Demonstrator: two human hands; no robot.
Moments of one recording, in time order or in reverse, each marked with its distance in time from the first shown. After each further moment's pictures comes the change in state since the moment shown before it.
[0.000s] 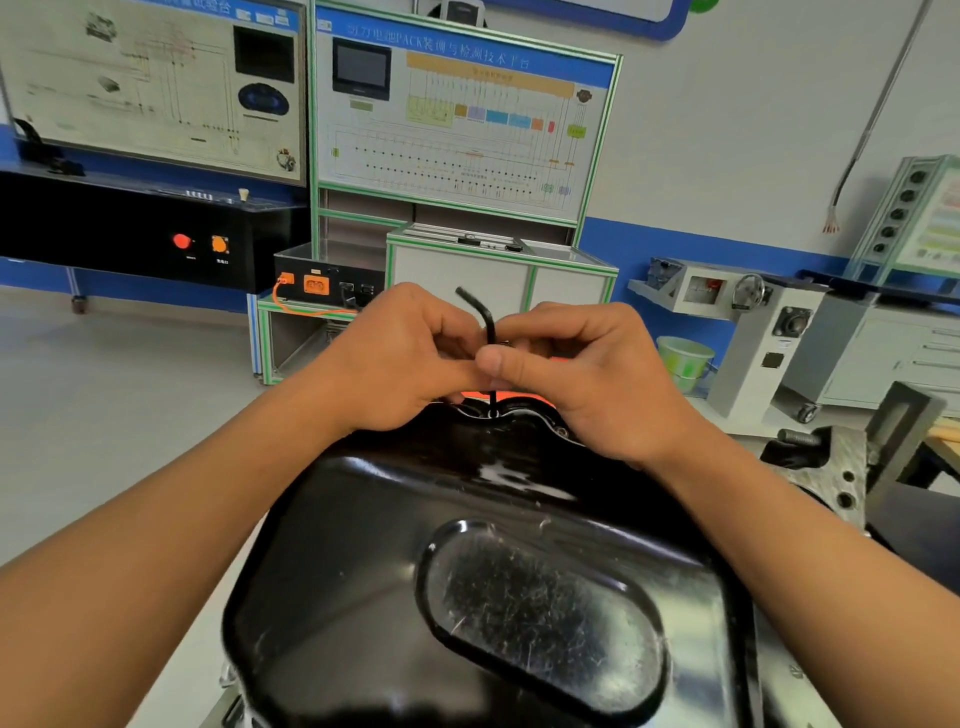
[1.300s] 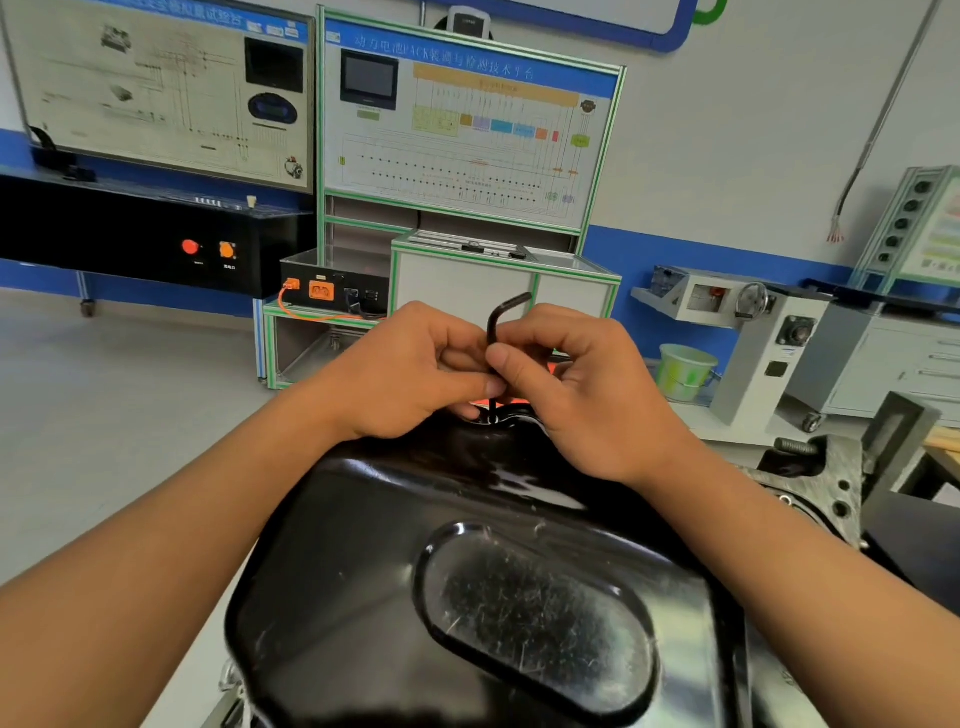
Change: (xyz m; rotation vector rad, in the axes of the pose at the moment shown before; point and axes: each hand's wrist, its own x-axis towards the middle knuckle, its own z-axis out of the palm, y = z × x) left_hand -0.002 -0.003 0.003 -0.152 -0.089 -0.089; right_hand -0.004 -0.007 0.005 -0.294 -0.015 -0.098
